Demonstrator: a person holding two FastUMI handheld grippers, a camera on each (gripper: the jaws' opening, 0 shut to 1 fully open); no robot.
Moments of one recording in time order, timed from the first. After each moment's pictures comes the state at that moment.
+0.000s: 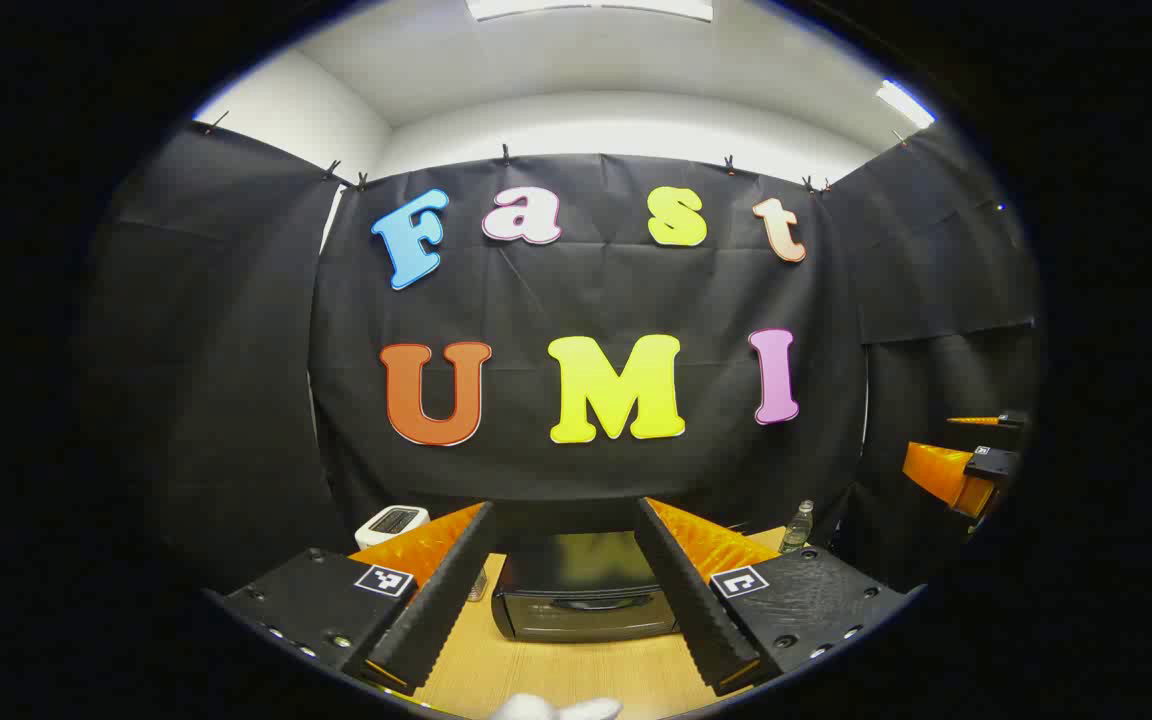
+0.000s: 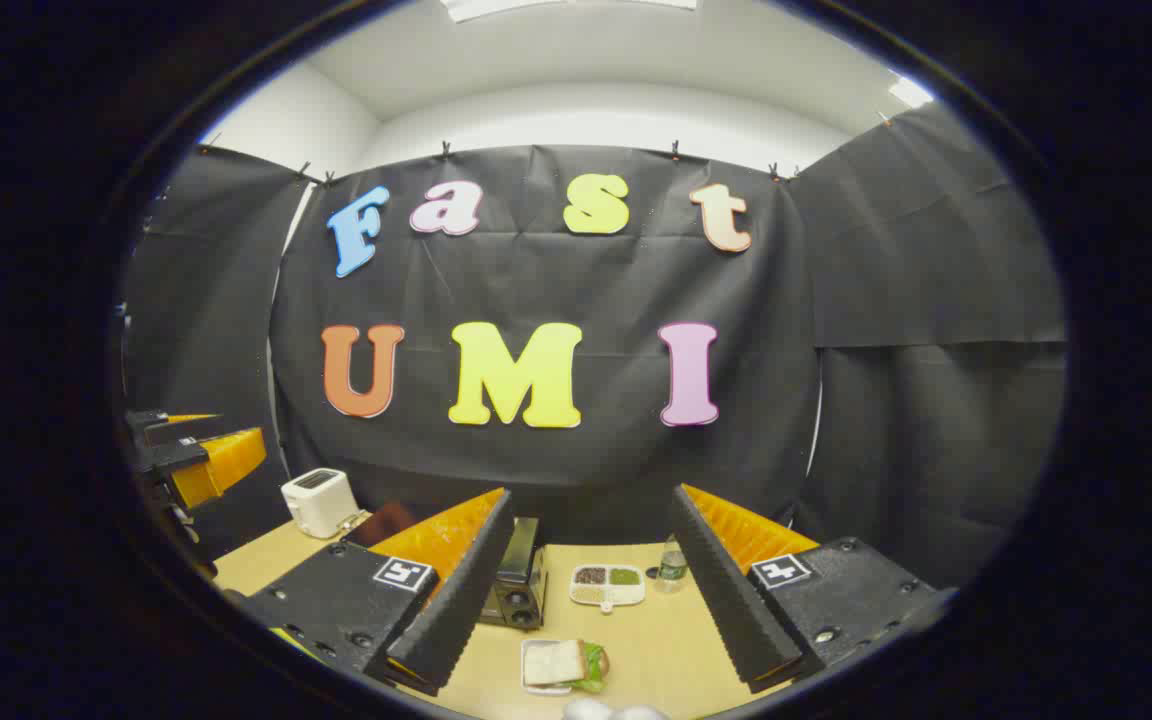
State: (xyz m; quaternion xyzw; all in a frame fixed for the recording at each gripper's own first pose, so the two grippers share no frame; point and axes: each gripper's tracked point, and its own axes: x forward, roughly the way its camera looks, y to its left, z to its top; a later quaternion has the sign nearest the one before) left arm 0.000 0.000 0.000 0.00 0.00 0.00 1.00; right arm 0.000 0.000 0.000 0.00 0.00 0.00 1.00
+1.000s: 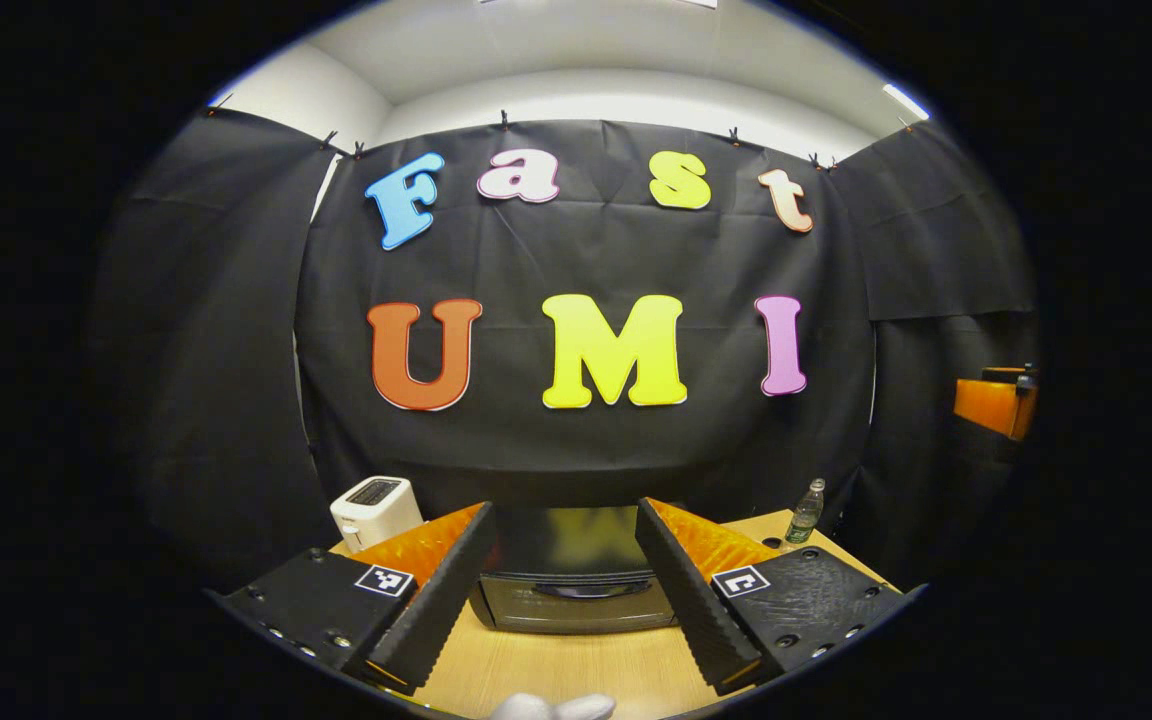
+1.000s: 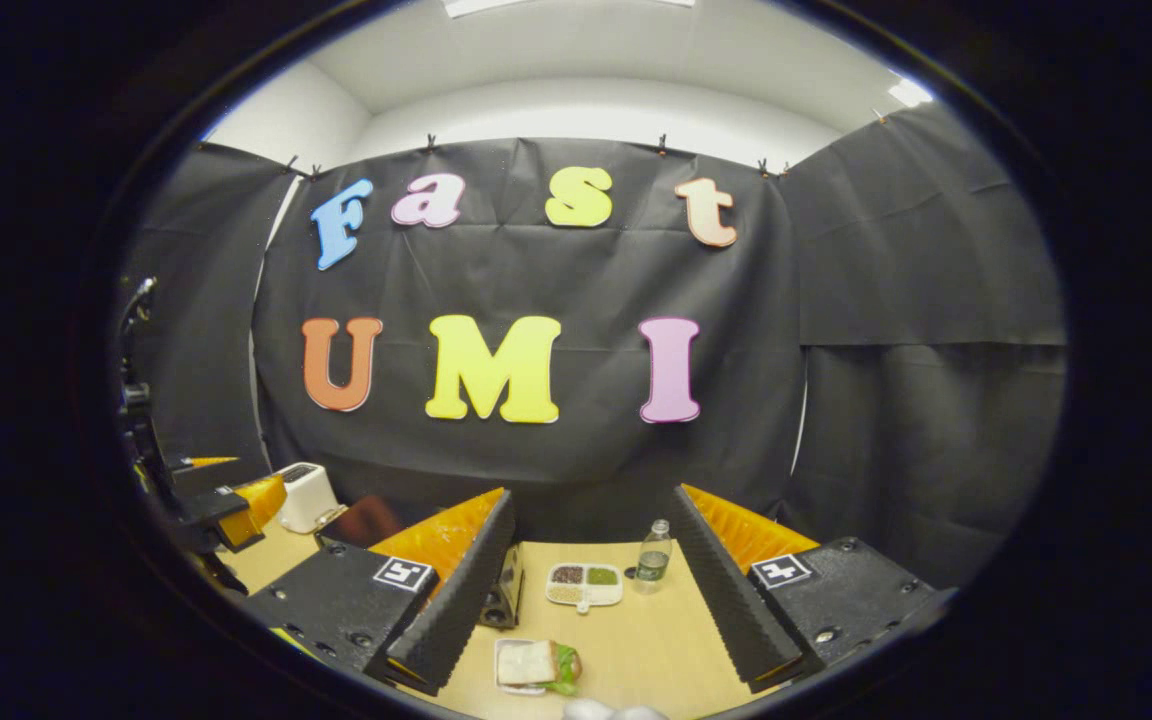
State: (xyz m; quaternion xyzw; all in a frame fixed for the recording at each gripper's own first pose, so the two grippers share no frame) left arm 0.048 -0.017 -0.075 -0.02 0.05 -0.01 1.00; right arm 0.013 -0.034 -0.002 -0.01 0.01 -0.02 1.00
